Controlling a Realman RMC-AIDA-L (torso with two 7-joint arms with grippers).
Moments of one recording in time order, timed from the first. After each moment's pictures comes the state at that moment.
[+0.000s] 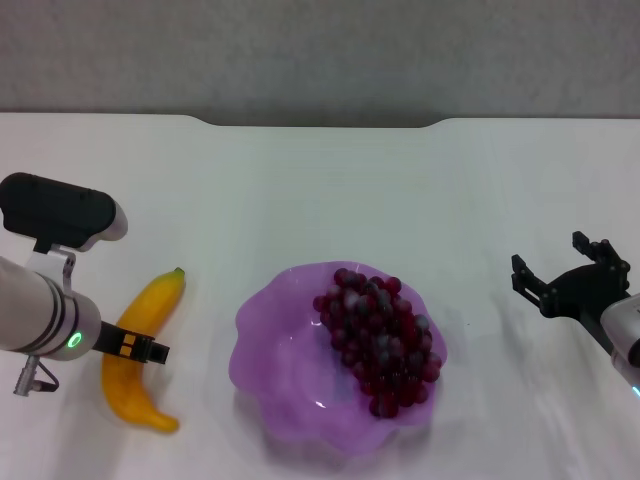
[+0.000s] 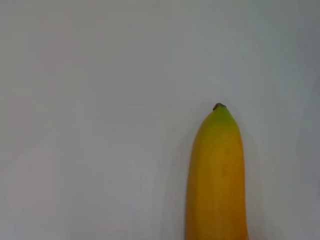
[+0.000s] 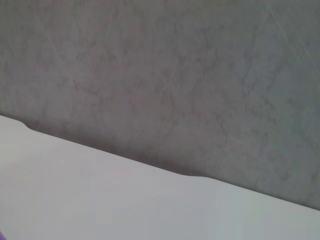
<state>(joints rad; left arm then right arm) -0.51 -2.05 -1.54 -1.02 2.82 -0.94 0.05 0.43 2.01 0.74 0.39 -2.25 -0.75 -0.12</state>
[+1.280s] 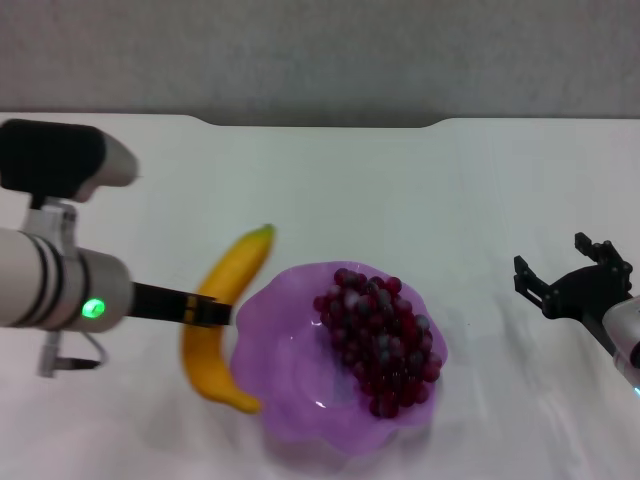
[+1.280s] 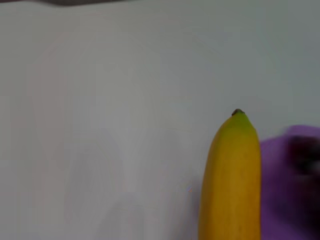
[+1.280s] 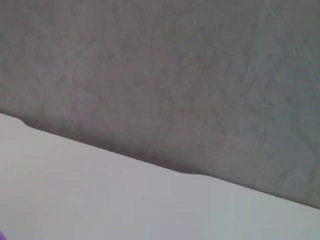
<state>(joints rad) -0.36 -2.04 -1.57 -1.46 2.56 -1.14 0.11 0.43 2.01 0.73 0.39 -2.25 -0.75 -0.12</state>
